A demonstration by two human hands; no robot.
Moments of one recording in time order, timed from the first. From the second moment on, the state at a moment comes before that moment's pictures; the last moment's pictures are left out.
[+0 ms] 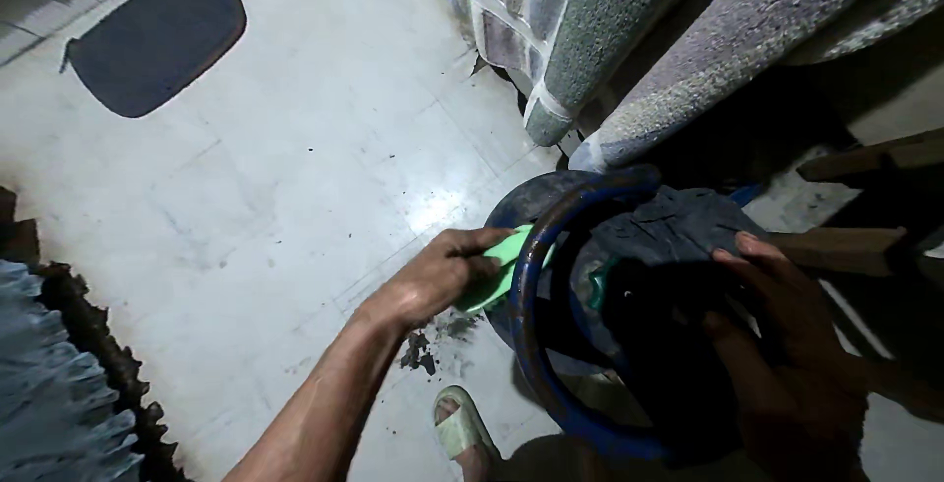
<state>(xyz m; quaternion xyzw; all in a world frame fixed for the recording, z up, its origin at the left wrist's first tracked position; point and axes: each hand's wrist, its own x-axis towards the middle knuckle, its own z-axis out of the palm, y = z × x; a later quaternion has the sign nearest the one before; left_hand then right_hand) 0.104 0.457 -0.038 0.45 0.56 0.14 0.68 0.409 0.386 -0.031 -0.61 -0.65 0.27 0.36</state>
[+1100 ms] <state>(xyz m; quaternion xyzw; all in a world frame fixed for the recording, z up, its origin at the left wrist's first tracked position) 0.142 0.427 -0.073 0.34 0.68 0.33 0.57 0.413 0.384 -0.034 -0.62 -0.63 0.28 0.37</state>
